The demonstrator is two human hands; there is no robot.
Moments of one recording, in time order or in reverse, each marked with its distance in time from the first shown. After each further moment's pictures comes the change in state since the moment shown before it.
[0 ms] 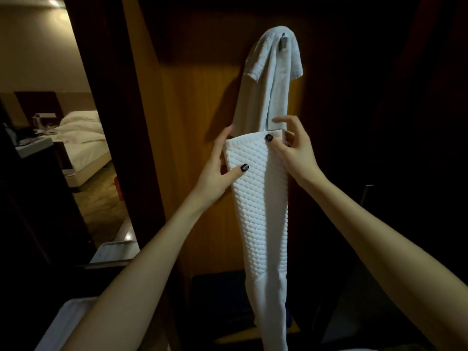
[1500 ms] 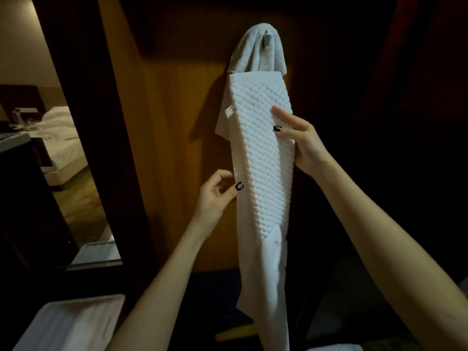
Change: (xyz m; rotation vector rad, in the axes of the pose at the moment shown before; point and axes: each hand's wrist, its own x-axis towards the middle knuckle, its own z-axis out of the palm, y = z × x) left_hand -0.035 -0.025 0.051 -0.195 0.104 -0.091; right_hand 0.022 0.007 -0.061 0.452 -0.179 0.285
